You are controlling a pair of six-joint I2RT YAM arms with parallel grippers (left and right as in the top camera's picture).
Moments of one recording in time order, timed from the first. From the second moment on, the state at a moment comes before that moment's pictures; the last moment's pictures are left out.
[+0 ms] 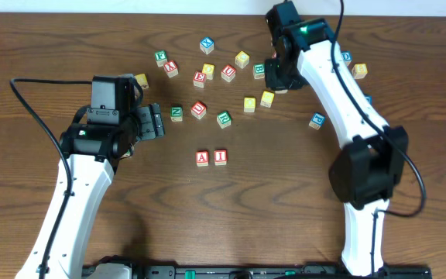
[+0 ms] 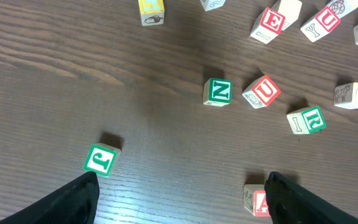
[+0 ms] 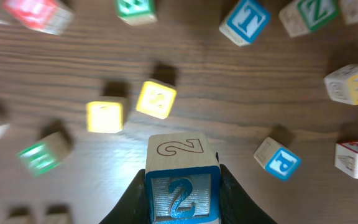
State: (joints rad) left arm -0.10 1.31 1.09 -0.76 0.00 -0.27; right arm 0.36 2.17 2.12 -1.27 0.09 0.30
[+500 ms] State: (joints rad) left arm -0.10 1.31 1.09 -0.80 0.00 -0.27; right arm 0.53 2.05 2.11 -1.31 0.15 0.32
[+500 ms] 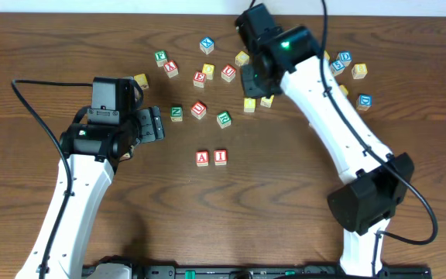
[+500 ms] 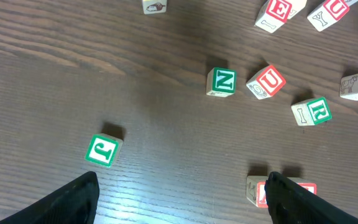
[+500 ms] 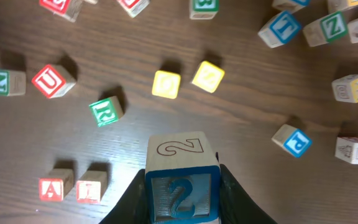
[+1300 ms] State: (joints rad) left arm -0.10 1.31 1.09 -0.80 0.00 -0.27; right arm 0.62 1.69 1.45 -0.99 0.16 0.44
